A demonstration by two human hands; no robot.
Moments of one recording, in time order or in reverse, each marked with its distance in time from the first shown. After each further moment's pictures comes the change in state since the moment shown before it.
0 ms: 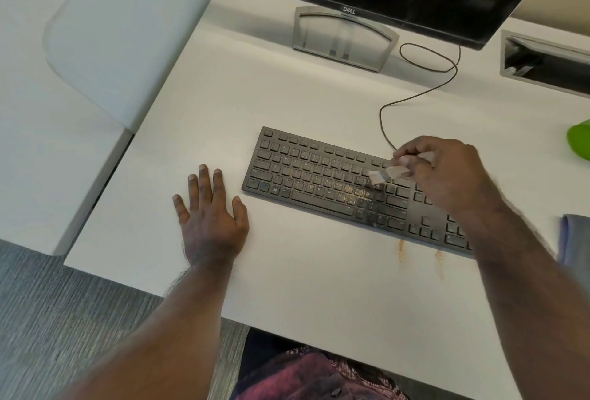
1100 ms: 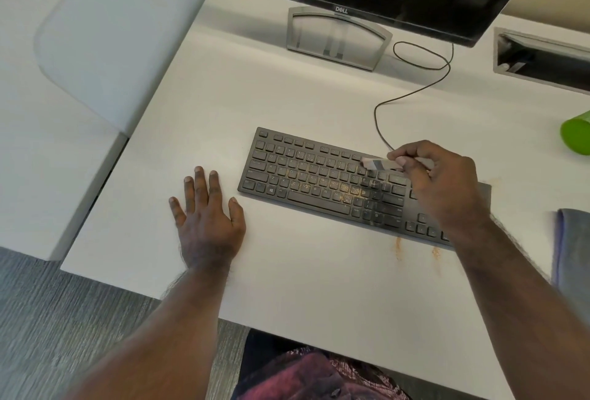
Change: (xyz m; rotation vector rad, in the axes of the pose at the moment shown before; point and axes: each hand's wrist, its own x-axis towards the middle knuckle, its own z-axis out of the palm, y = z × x) left_hand 0.000 0.001 0.001 -0.003 0.022 0.002; right_hand -0.013 0.018 0.014 0.166 0.170 -0.100
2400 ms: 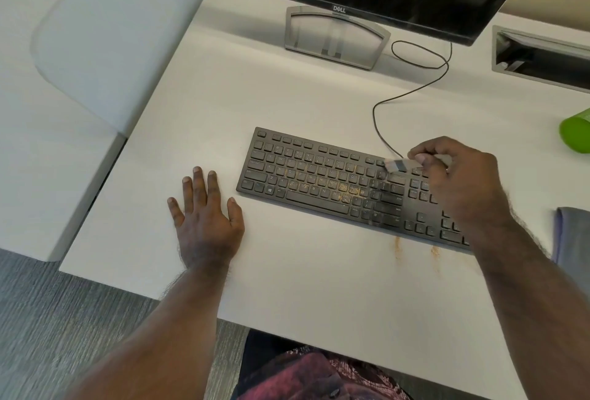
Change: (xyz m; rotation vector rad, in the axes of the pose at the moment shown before) left_hand 0.000 0.001 0.000 -0.003 -0.003 -0.008; right_hand 0.001 0.001 -0.020 -0.132 0.048 0.048
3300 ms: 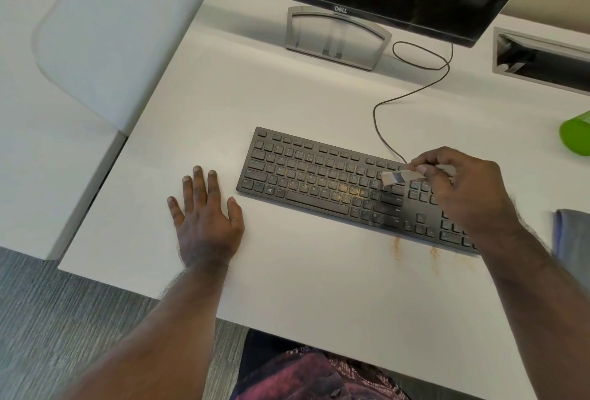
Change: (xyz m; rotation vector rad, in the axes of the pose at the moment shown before) left_hand 0.000 -0.001 0.000 0.003 -0.008 -0.001; right_hand -0.005 0.016 -0.005 -0.014 -0.074 -0.043
